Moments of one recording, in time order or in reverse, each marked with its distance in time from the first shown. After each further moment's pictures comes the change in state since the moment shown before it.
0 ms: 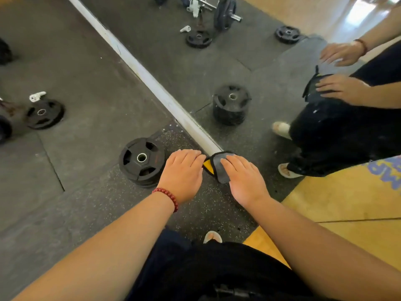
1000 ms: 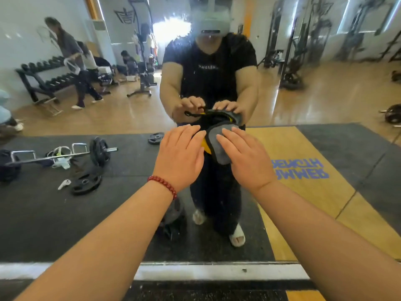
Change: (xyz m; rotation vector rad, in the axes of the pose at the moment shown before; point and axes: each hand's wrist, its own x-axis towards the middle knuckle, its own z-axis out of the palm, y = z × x) left_hand 0.354 -0.071 -0.174 -0.295 0.611 0.900; right_hand 0.162 0.012 -0.240 -0.593 0.960 0.455
